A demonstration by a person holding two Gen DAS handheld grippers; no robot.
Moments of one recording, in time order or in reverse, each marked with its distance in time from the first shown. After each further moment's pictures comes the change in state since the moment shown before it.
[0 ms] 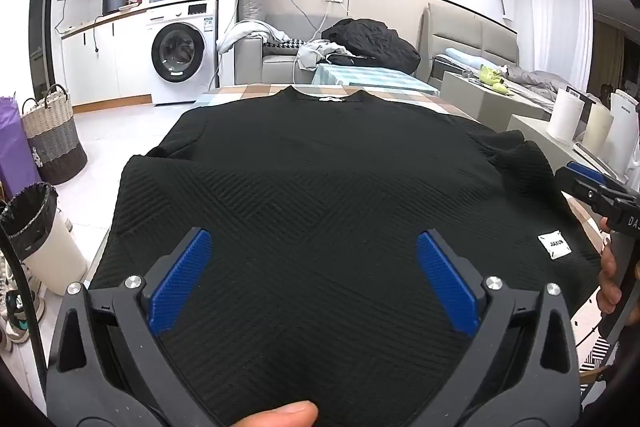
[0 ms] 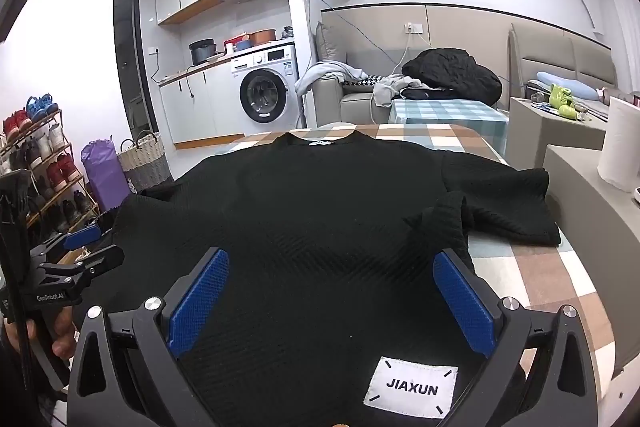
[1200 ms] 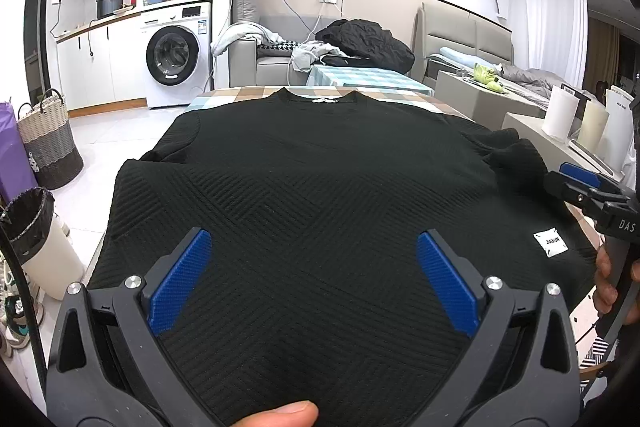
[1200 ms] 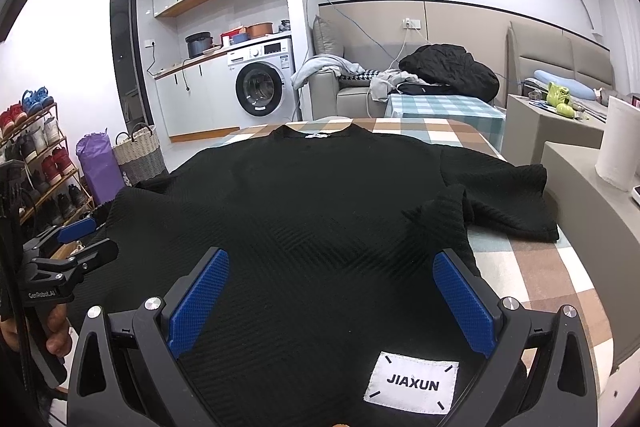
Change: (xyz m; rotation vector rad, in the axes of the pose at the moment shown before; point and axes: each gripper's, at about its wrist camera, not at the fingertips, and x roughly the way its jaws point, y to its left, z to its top) left arm -0.002 -0.003 0.000 -0.004 -0.005 -0.023; right arm 0.006 -0.003 0.000 -0.007 0.021 -0.018
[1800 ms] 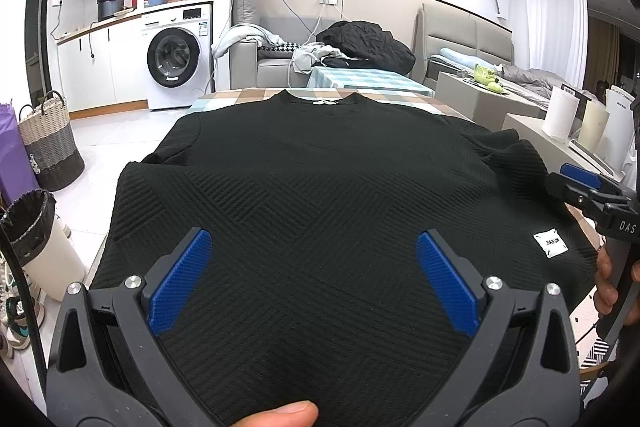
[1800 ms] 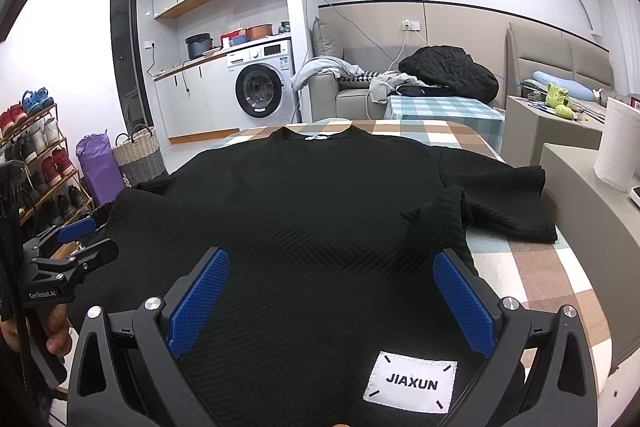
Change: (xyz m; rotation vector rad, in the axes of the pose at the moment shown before) left arm -0.001 -0.004 0.000 0.004 -0.002 0.000; right arm -0.004 0.000 -0.004 -0.002 -0.006 -0.004
